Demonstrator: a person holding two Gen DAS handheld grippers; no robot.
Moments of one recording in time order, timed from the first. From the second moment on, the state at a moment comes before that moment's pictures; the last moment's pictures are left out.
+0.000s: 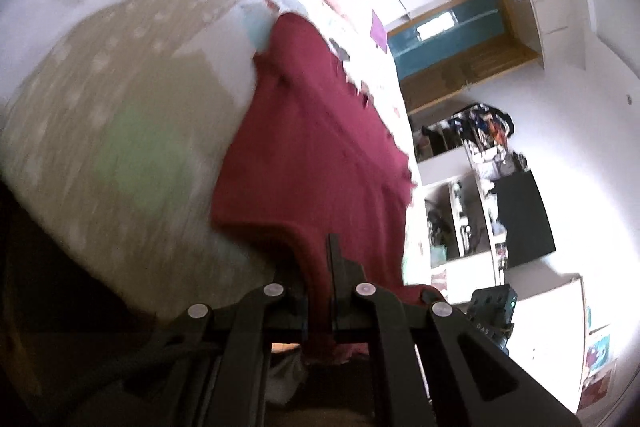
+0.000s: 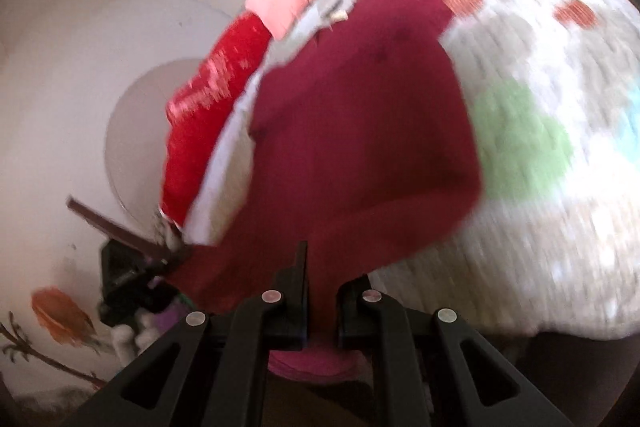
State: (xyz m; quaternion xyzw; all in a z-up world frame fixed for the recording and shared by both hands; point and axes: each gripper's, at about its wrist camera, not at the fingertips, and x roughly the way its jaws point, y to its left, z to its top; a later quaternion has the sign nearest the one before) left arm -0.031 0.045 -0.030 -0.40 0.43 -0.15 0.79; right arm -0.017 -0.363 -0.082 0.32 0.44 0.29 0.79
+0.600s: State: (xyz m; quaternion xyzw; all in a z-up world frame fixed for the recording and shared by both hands) left arm 0.209 0.047 -0.033 -0.38 0.47 -0.08 0.79; right arm 0.205 -0.367 -0.078 0.43 0.42 0.20 0.77
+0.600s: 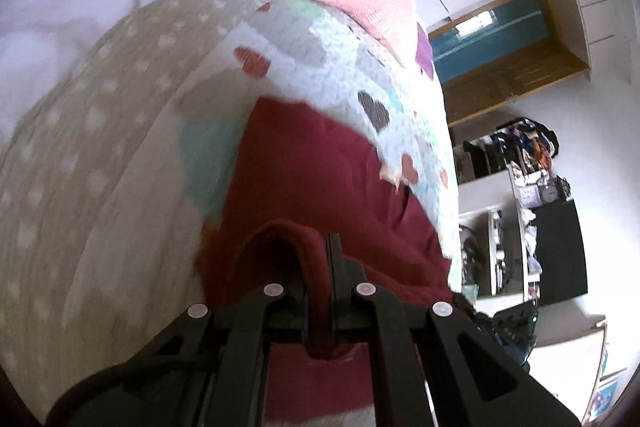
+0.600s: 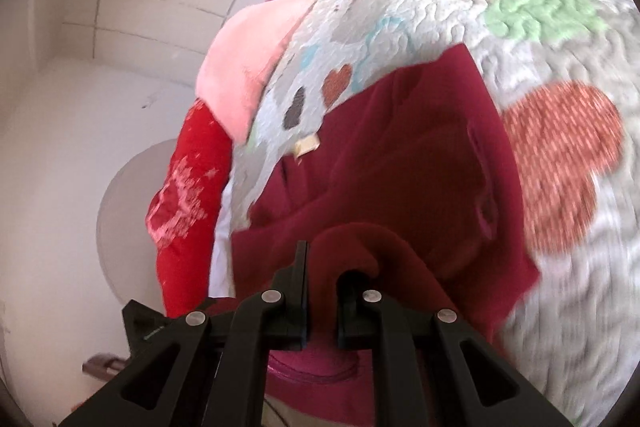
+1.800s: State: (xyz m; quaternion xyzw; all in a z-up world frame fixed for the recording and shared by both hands) left arm 0.195 0.062 -0.049 -0.33 0.47 -0.06 0.82; right arm 0.206 -0.398 -0.060 0.34 0.39 0.13 0.85
